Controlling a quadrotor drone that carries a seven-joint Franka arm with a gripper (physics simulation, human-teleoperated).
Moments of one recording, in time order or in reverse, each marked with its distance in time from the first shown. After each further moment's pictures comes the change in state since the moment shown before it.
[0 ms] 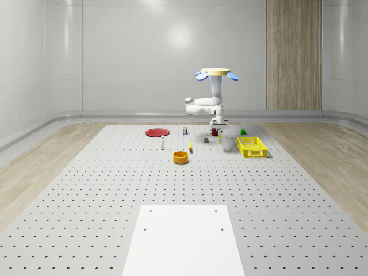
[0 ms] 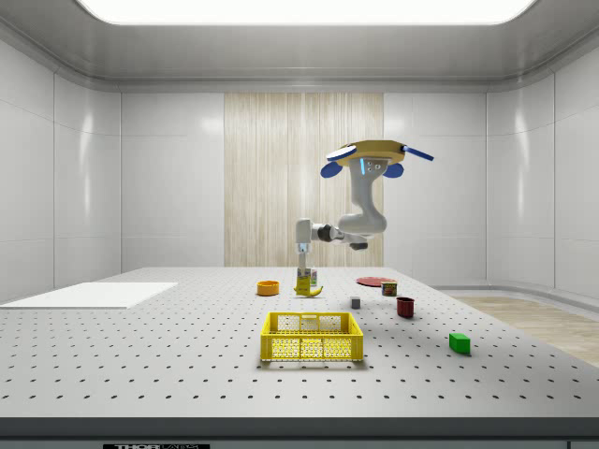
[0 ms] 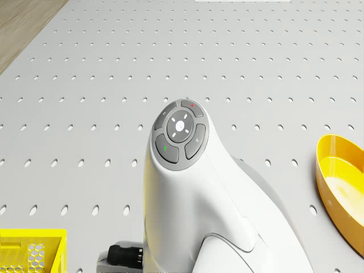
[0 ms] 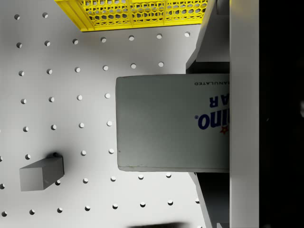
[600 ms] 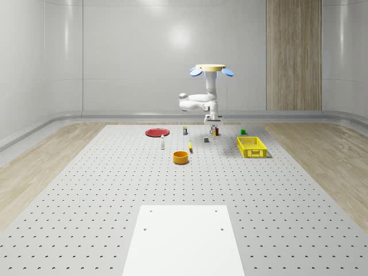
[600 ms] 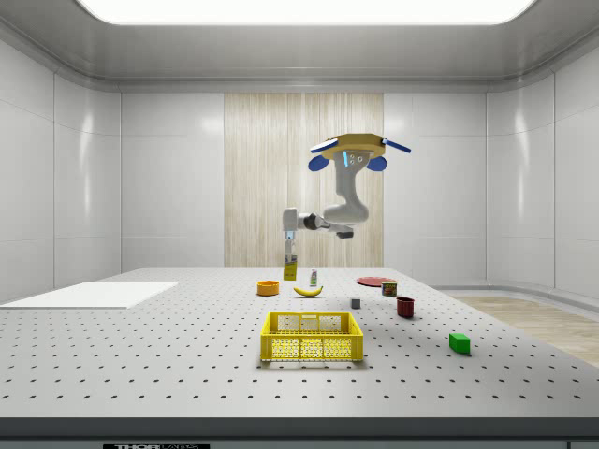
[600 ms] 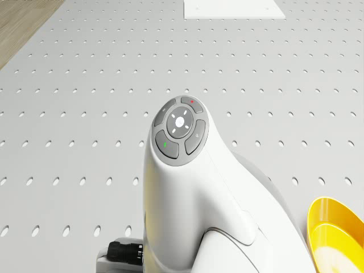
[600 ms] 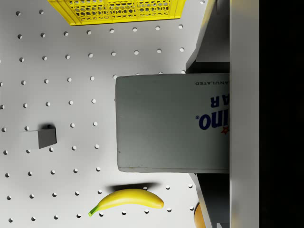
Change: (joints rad) arm -0.008 -0.034 0.020 0.000 0.027 0.027 0.004
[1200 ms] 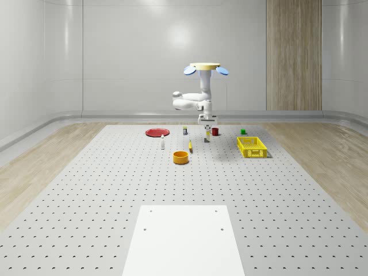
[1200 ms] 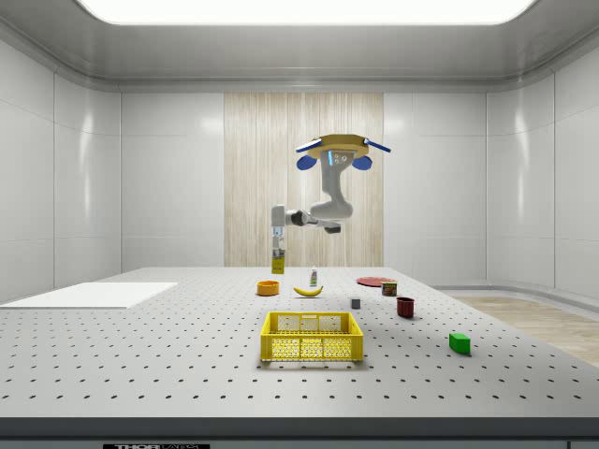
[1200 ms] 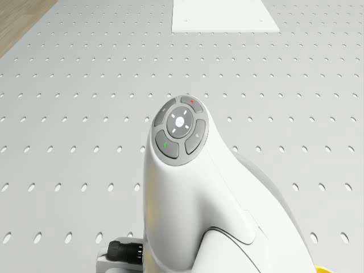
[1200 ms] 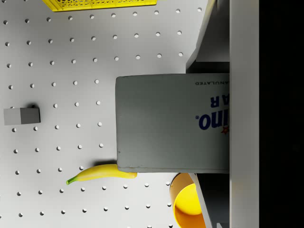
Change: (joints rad) arm -0.006 -0.030 0.006 0.001 0.013 0.028 0.008
